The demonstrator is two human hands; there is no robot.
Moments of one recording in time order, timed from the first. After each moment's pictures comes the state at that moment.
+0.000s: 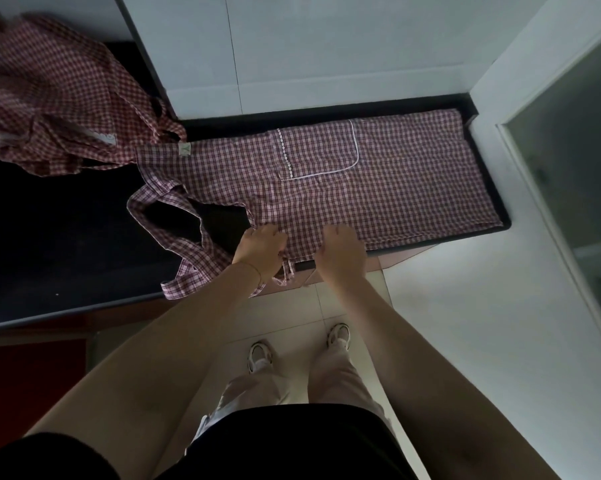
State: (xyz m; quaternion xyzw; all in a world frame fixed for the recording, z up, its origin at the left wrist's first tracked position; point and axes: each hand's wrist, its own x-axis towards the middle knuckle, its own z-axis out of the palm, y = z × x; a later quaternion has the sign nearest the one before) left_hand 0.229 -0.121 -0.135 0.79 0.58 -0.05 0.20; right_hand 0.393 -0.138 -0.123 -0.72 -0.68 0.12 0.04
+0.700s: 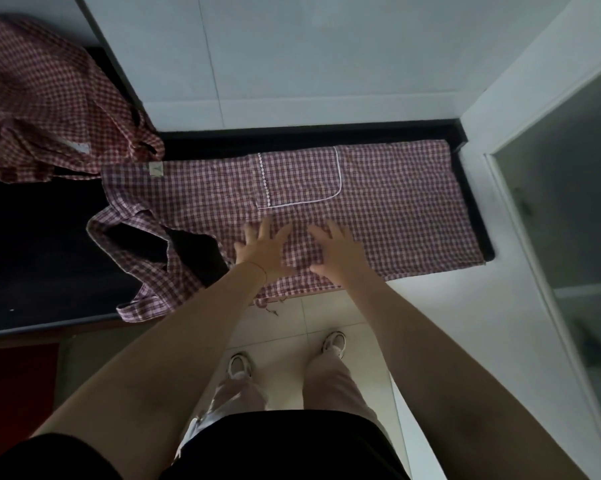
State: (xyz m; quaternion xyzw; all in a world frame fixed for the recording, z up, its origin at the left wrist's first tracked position) left_hand 0.282 -0.079 -0.127 0.70 0.64 -0.15 0.29; right_hand 0.458 -0.073 -0.133 -0.62 -0.75 0.19 -0.14
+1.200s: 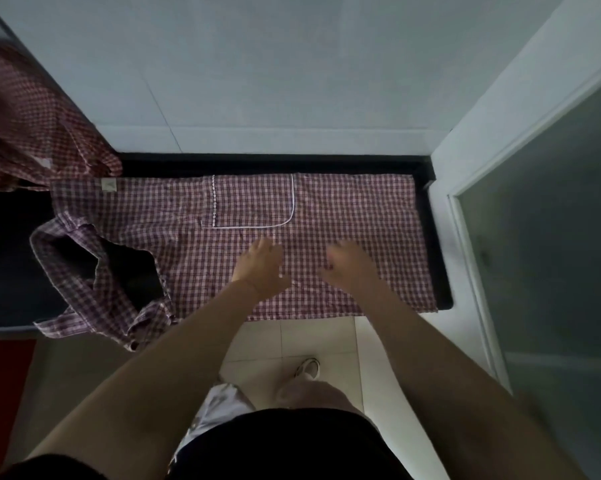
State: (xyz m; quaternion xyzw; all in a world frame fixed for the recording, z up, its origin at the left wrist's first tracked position) left_hand 0.411 -0.038 -0.115 0.70 0.67 -0.10 0.22; right_hand 0.606 -0.001 -0.118 -0.59 -0.78 0.22 -0.09
